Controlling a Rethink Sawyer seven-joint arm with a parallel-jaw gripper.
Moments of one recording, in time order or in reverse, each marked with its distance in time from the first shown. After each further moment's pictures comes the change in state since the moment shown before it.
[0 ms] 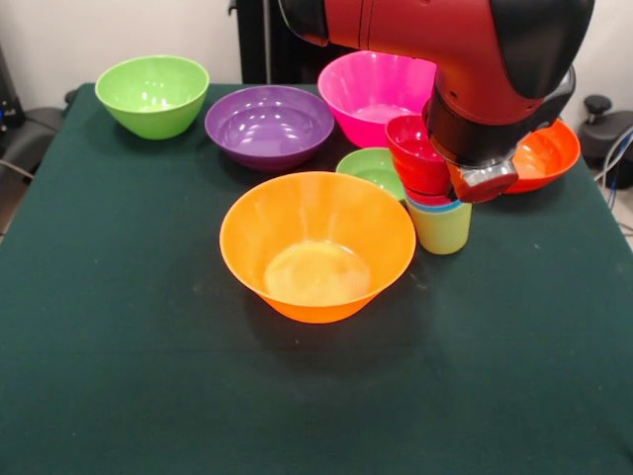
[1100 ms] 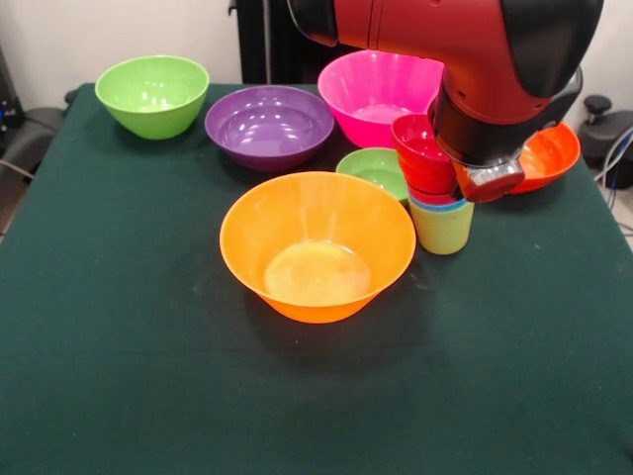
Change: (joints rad) arm 0.007 0.000 0.001 0.000 0.001 0.000 0.000
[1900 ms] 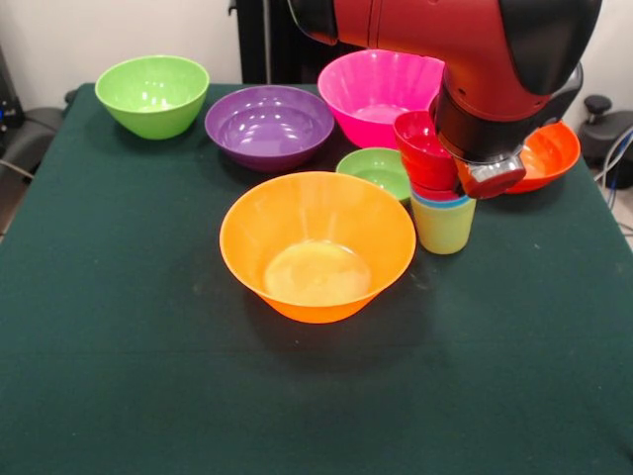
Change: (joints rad) arm 0.000 -0.010 0.006 0.021 0.006 0.000 0.000
